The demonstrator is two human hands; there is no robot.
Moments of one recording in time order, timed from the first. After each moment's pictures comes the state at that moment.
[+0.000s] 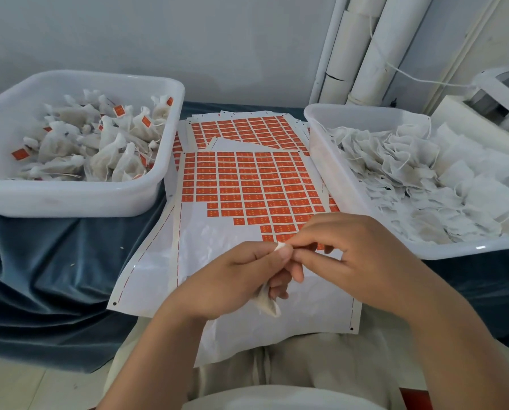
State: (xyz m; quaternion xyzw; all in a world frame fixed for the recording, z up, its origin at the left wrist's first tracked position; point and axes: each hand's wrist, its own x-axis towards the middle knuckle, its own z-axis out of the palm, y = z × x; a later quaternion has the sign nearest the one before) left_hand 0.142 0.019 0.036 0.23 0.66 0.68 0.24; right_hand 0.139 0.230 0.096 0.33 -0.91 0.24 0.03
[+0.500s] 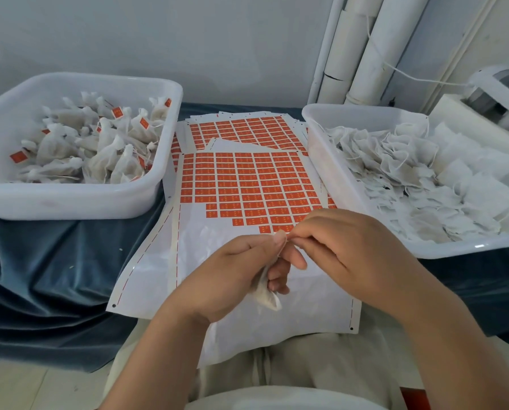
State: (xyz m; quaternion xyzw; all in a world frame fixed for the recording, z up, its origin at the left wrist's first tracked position) left_hand 0.141 0.022 0.036 0.17 0.62 0.73 0.23; right_hand 0.137 0.232 0.087 0.35 -0.91 0.17 0.14
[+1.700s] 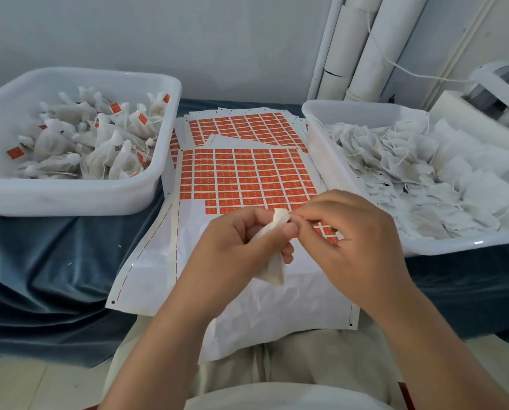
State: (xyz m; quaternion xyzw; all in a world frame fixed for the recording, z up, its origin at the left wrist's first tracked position) left_hand 0.154 0.030 0.062 0.09 0.70 0.71 0.03; right_hand 0.139 0.215 0.074 0.25 -0.88 0.28 0.30
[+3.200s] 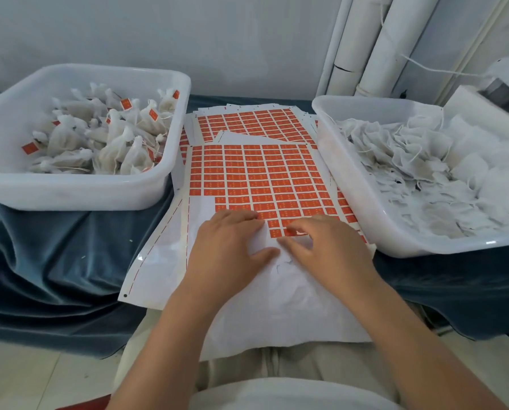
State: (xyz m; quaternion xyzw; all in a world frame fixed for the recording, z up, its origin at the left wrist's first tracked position) left_hand 0.116 0.010 -0.001 0.08 0.97 0.20 -0.07; right_hand 0.109 0.208 0.011 0.12 -0.97 0.17 0.08
